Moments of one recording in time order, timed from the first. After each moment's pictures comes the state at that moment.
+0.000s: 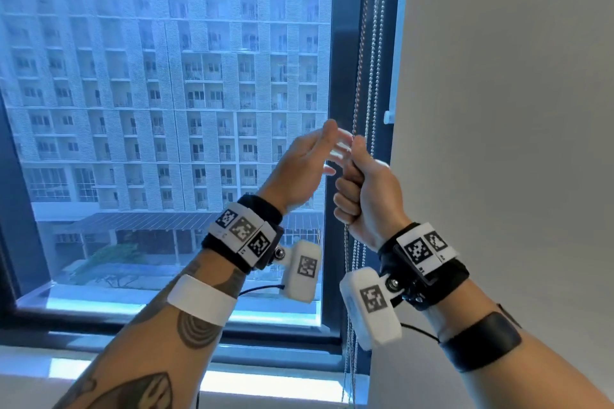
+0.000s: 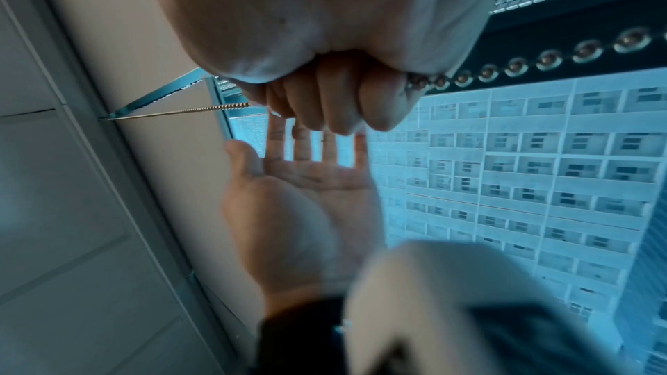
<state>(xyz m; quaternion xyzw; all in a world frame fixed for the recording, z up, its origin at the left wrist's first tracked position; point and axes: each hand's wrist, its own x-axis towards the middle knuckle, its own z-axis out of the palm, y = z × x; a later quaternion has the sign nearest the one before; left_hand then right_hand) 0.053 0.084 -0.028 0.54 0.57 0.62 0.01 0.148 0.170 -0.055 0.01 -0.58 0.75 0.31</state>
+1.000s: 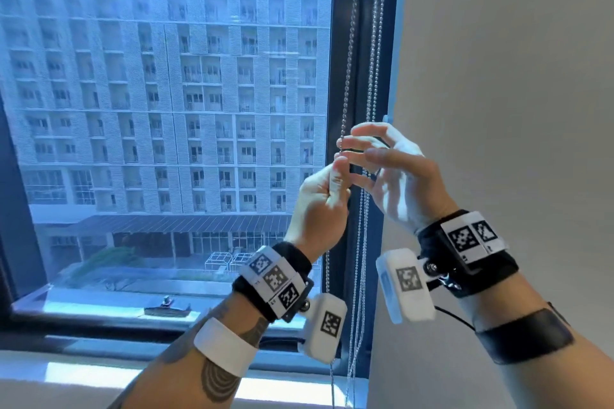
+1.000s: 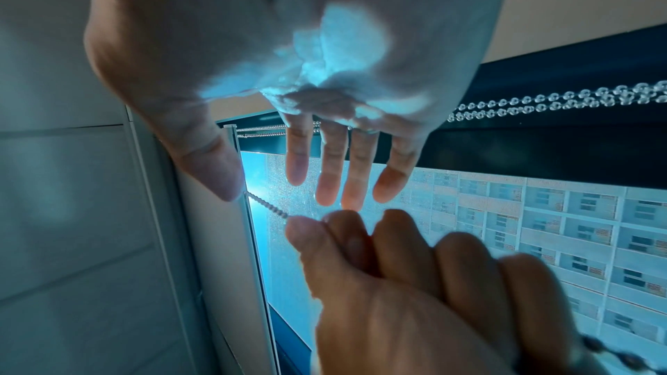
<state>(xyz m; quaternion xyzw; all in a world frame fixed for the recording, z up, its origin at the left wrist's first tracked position) 0.085 0.107 -0.079 0.51 0.49 0.70 -0.05 0.175 0.207 -0.029 0.13 -0.63 0.69 0.32</state>
